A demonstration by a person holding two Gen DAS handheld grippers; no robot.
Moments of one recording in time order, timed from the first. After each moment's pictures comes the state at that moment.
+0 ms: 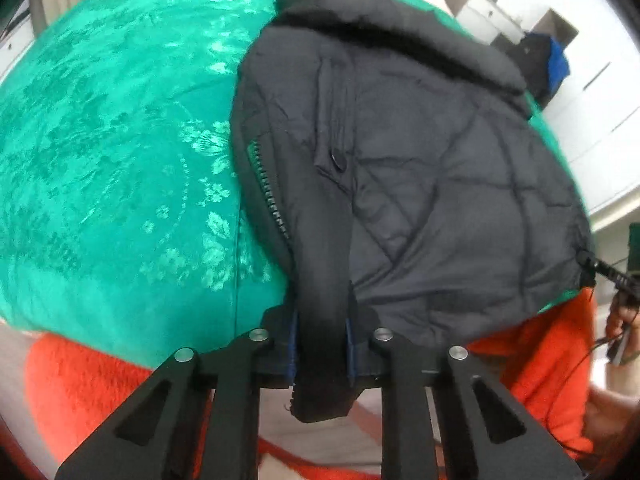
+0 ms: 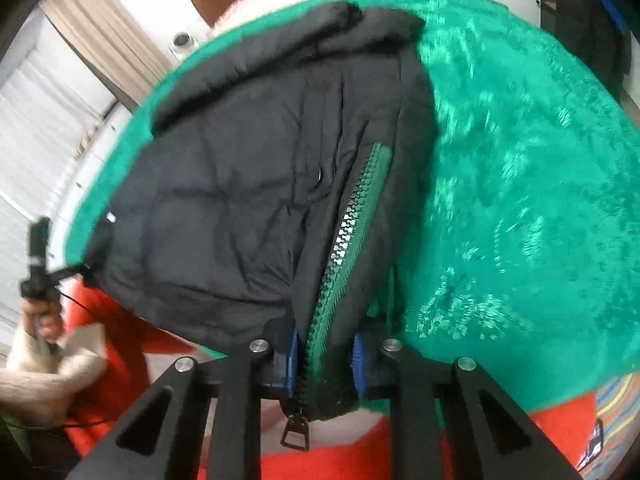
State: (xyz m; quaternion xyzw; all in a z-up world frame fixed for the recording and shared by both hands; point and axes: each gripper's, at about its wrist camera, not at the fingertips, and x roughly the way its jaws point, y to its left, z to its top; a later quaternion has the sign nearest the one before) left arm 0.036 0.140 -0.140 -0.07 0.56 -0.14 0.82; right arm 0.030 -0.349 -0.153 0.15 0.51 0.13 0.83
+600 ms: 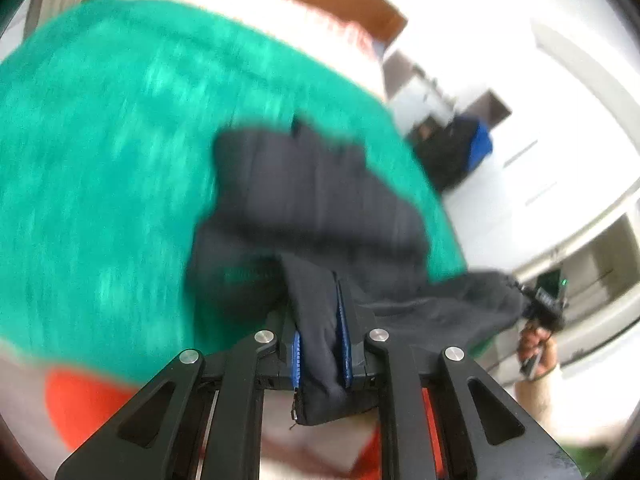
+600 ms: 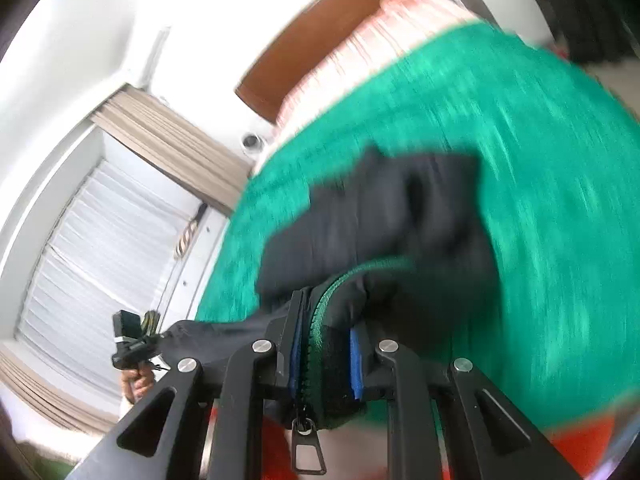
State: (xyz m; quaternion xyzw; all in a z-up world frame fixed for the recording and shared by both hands) left arm 0.081 0.193 0.024 -0.21 0.45 -0.24 0.84; right arm 0.088 -0.419 -0.033 0.33 0.36 0.22 0.85
